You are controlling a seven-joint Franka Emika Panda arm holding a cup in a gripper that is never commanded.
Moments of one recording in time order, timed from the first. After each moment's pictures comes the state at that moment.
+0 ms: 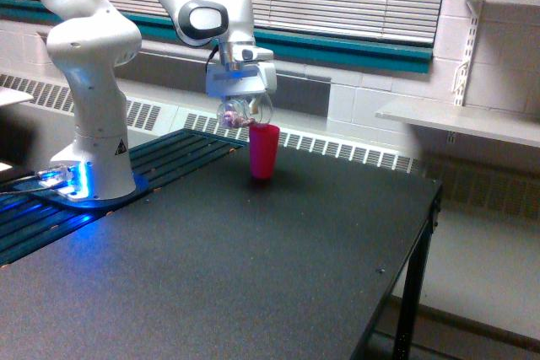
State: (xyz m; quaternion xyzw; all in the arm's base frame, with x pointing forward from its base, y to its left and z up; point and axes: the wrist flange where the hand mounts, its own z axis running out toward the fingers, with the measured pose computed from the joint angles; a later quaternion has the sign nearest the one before) arm 0.215 0.234 0.290 0.95 0.28 0.09 0.09
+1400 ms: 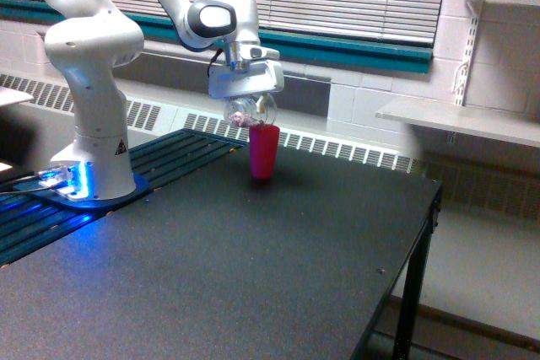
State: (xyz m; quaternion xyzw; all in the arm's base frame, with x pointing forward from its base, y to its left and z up) arm 0.223 0.249 0.289 0.93 0.34 0.10 0.15
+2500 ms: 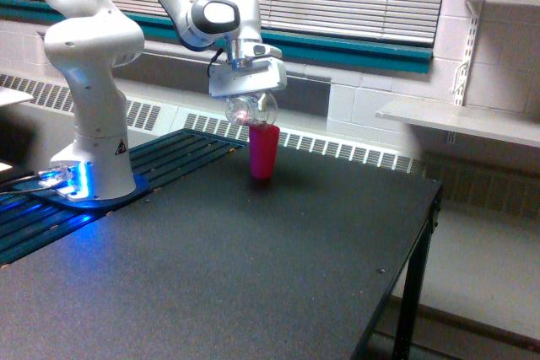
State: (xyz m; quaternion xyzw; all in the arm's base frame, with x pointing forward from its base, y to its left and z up) arm 0.226 0.248 0.293 0.91 0.36 0.09 0.18
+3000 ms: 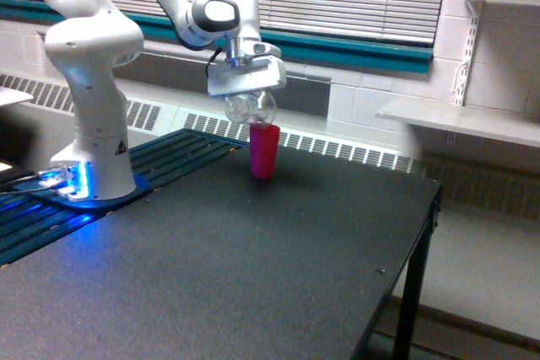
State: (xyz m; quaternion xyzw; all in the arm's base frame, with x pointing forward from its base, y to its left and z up) arm 0.222 0.252 0.294 0.90 0.37 0.09 0.19
